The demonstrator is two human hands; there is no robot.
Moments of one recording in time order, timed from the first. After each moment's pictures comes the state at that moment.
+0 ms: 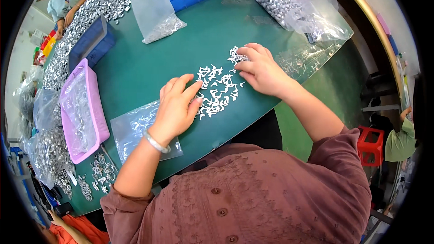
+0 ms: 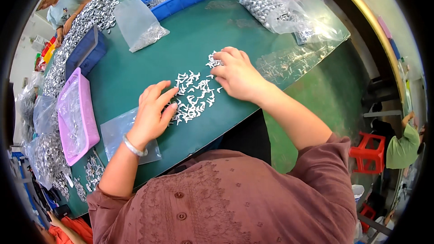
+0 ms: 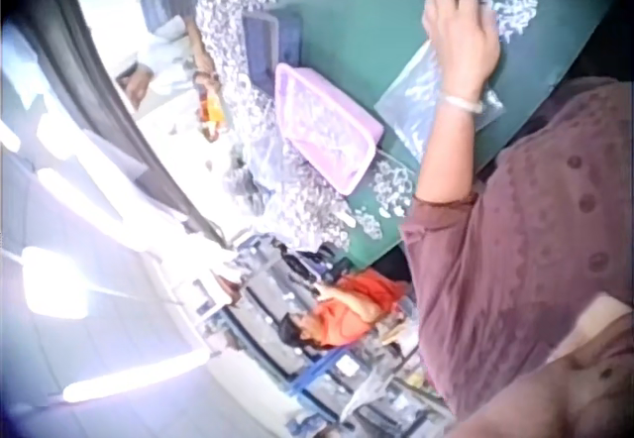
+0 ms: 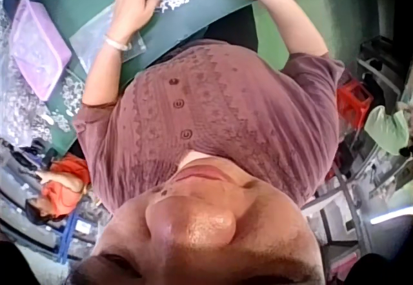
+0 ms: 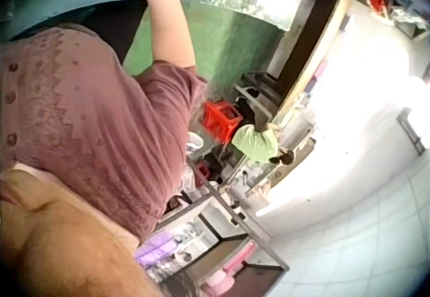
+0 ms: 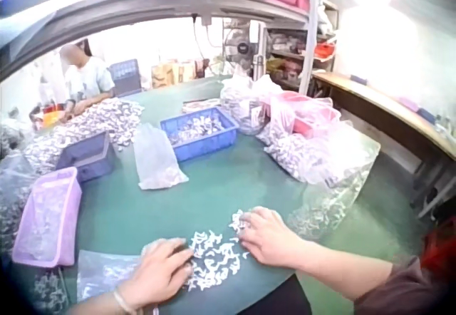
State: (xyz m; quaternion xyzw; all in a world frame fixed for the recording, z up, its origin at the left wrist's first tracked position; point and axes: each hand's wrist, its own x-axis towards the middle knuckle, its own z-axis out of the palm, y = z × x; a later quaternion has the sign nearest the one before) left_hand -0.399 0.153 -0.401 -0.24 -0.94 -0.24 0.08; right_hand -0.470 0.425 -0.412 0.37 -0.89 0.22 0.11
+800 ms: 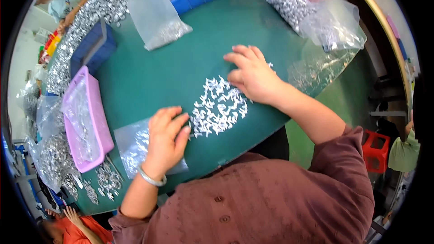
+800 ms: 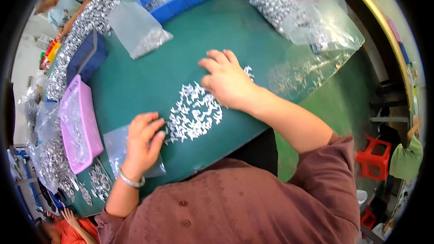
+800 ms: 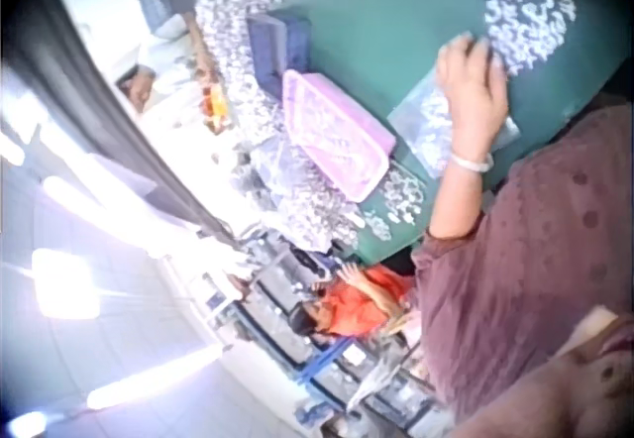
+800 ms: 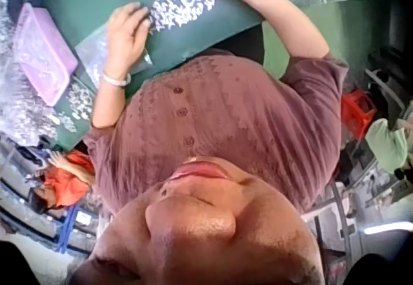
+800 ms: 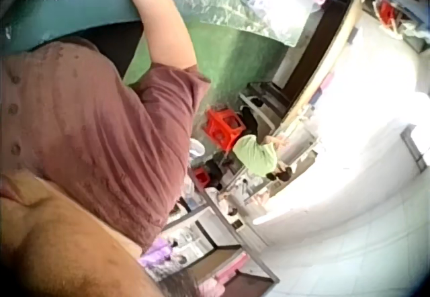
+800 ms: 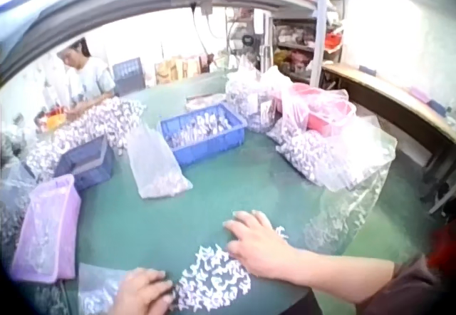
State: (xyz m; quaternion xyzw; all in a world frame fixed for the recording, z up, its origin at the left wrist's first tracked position) left_hand -0.369 0.126 -0.393 -0.19 -0.94 -0.26 0.07; right_hand -0.498 0.390 -0.420 0.42 -0.88 0.21 0.11
